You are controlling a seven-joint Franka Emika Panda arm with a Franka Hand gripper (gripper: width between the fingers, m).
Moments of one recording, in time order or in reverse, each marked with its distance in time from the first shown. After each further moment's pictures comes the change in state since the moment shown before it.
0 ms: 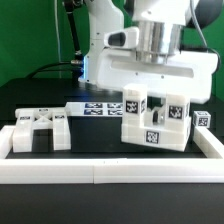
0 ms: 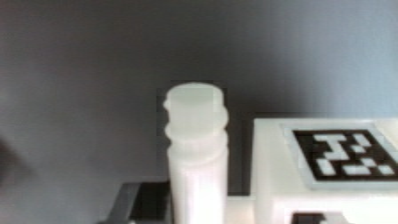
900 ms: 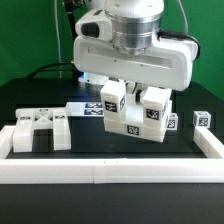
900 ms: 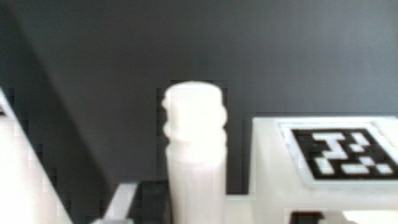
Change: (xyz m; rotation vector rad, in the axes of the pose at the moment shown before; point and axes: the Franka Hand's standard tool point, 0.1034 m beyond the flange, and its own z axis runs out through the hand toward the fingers) arm -0.004 0.039 -0.030 -0.085 -0.509 -0.008
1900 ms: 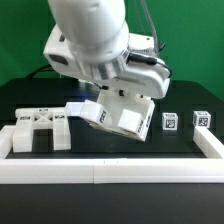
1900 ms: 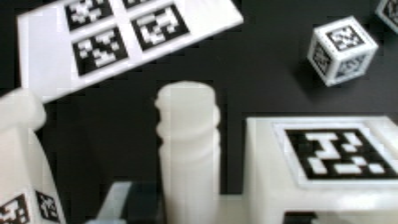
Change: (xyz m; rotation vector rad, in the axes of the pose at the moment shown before) arm -0.006 0.034 0.014 -0.026 -0.509 0.025
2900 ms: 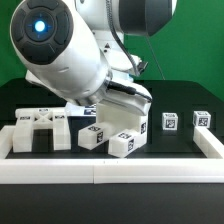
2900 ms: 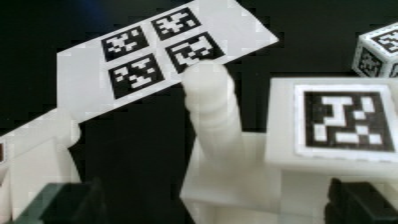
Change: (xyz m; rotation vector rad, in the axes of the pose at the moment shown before) arm 0.018 0.018 0.008 -0.027 -0.122 0.027
